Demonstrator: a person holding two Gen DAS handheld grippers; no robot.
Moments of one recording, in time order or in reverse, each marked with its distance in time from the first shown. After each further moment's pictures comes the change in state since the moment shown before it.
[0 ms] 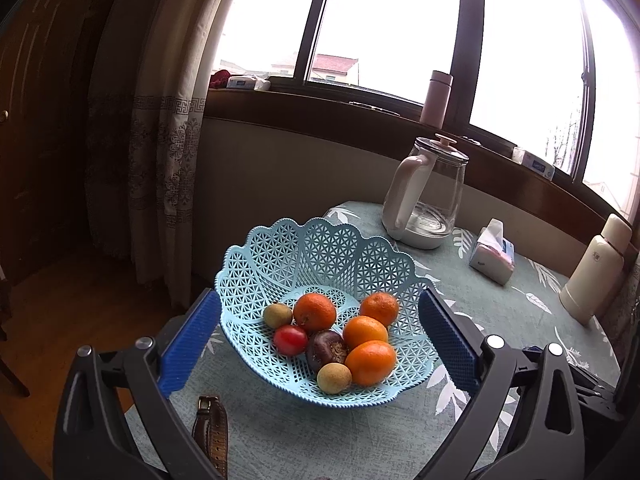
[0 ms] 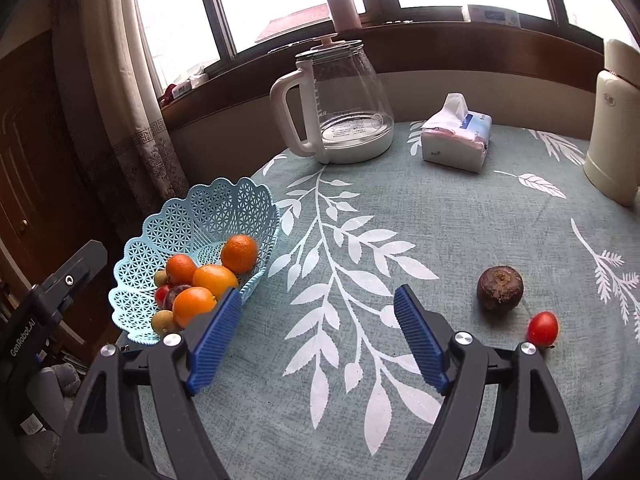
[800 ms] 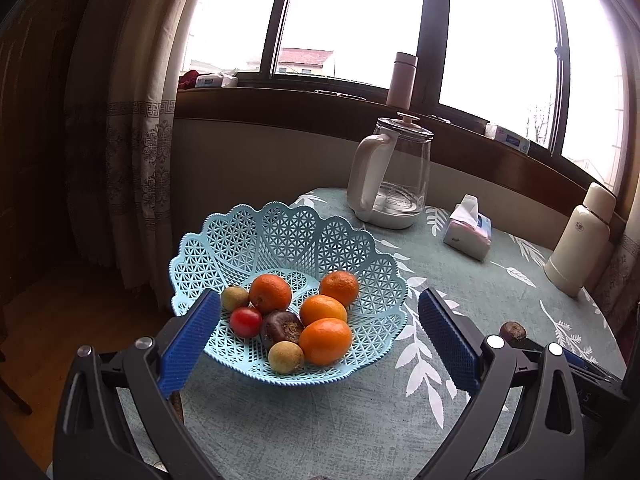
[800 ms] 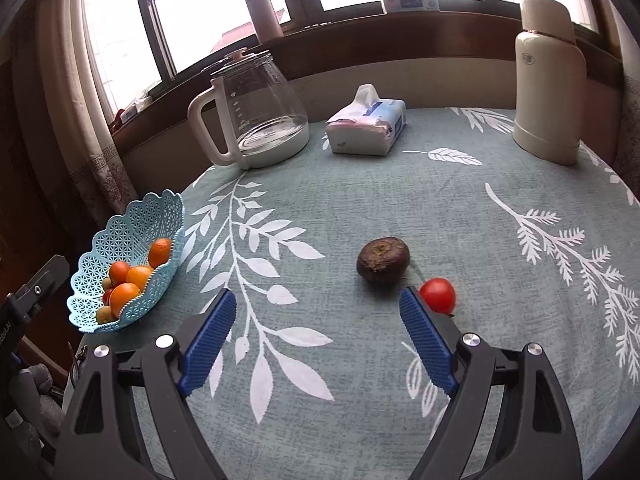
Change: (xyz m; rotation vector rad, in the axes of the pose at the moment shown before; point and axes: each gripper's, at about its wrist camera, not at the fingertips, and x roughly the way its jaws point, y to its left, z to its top) left arm -0.003 -0.034 -0.014 0.081 0.025 -0.060; right arm -0.028 -0.075 -0.020 0.119 -0.029 -0.141
